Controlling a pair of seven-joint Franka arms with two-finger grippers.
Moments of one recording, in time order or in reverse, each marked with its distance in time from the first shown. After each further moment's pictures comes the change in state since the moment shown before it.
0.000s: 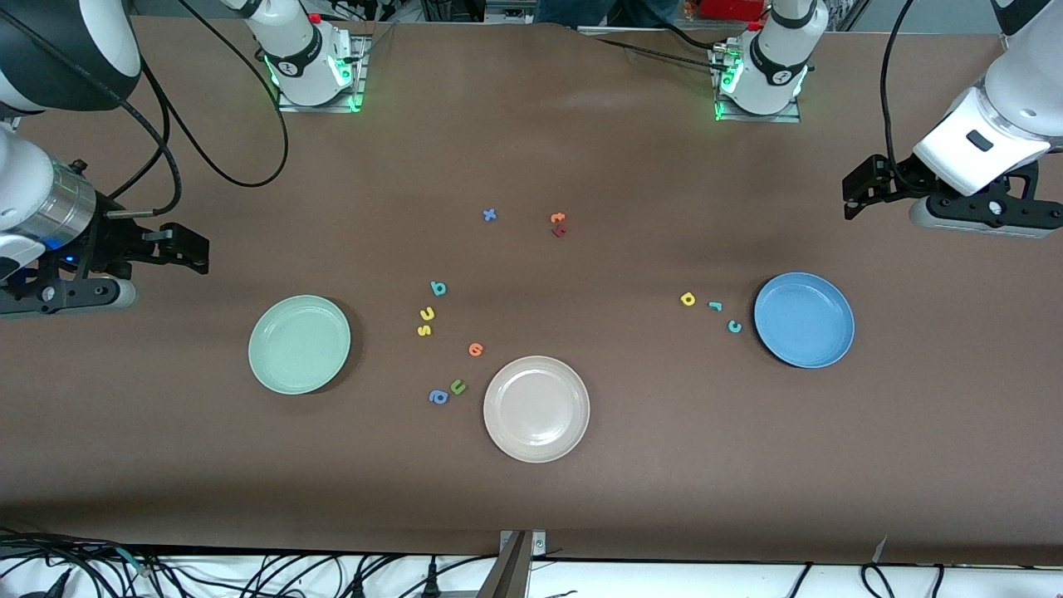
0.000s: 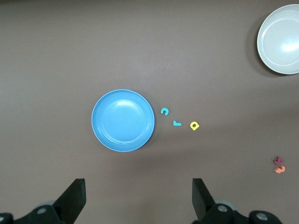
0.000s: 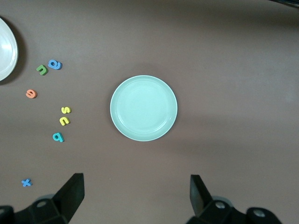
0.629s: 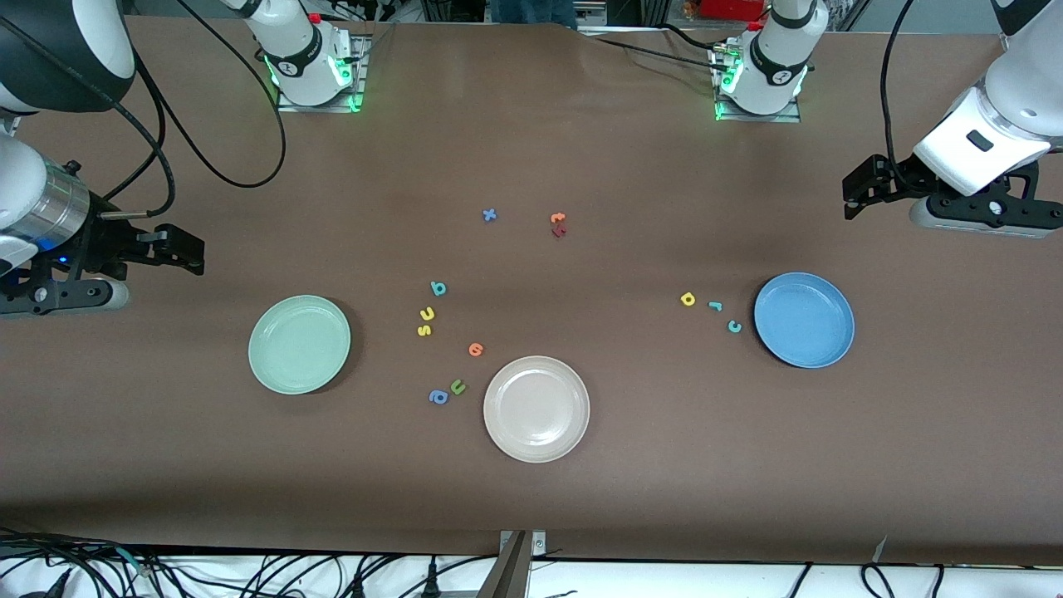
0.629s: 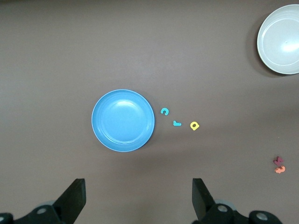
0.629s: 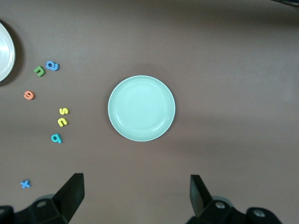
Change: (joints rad) left arm 0.000 0.000 0.000 0.000 0.000 0.000 0.000; right arm -0.009 0.000 -0.001 0.000 0.000 0.001 0.002
